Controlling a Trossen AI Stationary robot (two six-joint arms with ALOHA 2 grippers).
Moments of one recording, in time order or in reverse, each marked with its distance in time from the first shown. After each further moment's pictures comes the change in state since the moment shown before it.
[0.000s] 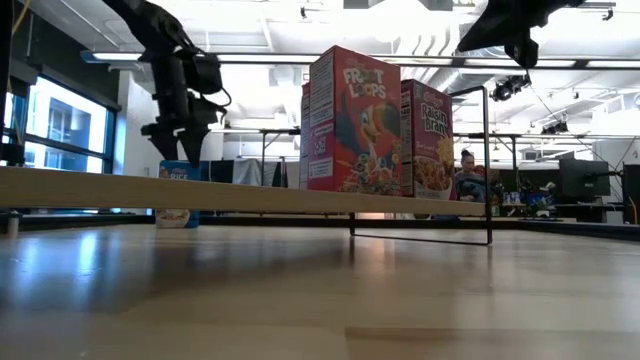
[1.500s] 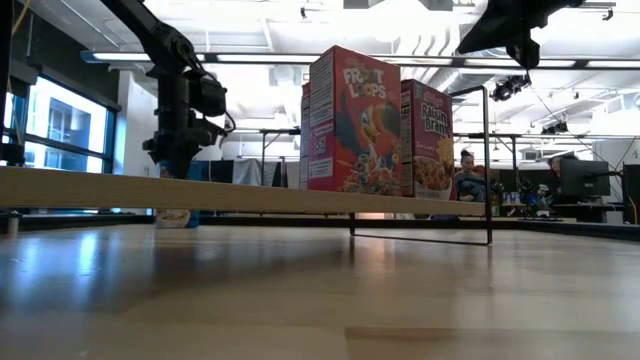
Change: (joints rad) left arm -0.002 0.116 0.000 -0.064 0.002 0.121; right arm 0.000 0.000 0.000 -0.005 0.027 0.022
